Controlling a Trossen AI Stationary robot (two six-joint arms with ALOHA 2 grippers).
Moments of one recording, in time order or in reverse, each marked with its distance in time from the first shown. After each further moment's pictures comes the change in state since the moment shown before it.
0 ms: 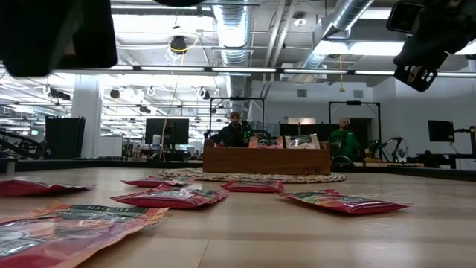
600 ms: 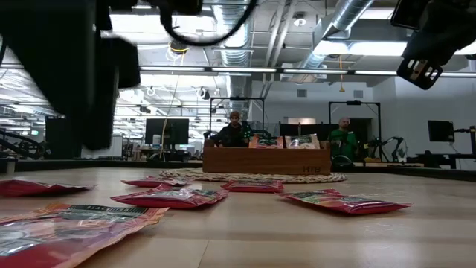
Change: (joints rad) left arm 0.021 0.051 0.001 -0.049 -0.091 0.102; right arm 0.053 0.000 0.000 0.014 0.002 0.026
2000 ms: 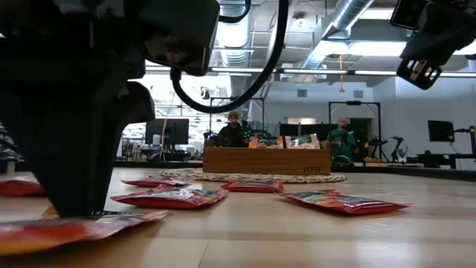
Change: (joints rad) left arm 0.036 0.126 0.003 -0.091 0.066 0.159; right arm -0.002 0.000 0.000 0.000 0.011 0.000
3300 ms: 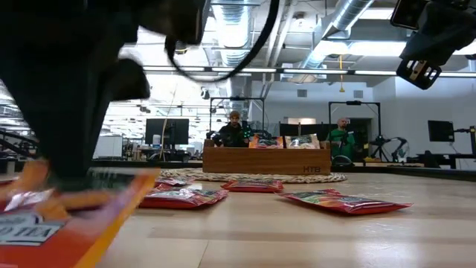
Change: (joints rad) left arm -0.004 -0.075 0.050 -0.081 -0.030 0.002; right arm 0.000 0.000 0.000 0.000 0.001 -0.009
